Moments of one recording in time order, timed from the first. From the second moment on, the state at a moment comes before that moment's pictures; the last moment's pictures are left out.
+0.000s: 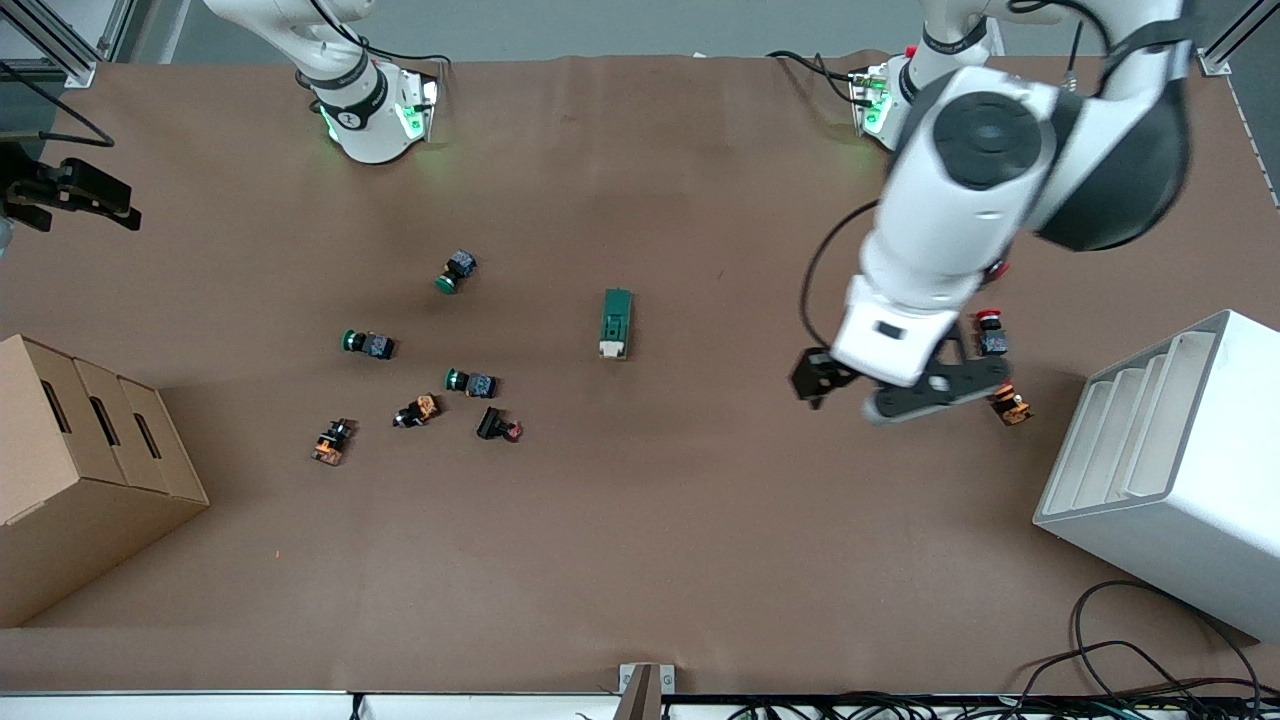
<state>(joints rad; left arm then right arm) -0.27 0.38 -0.19 -1.29 0.16 1.81 -0.73 -0.01 -0.10 -0.07 -1.64 -0.03 1.44 -0.10</state>
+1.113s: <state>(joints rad) 0.02 0.08 -0.14 -1.48 0.00 1.59 -0.08 -0.01 -0.15 -0.06 -1.65 0.01 1.44 -0.11</state>
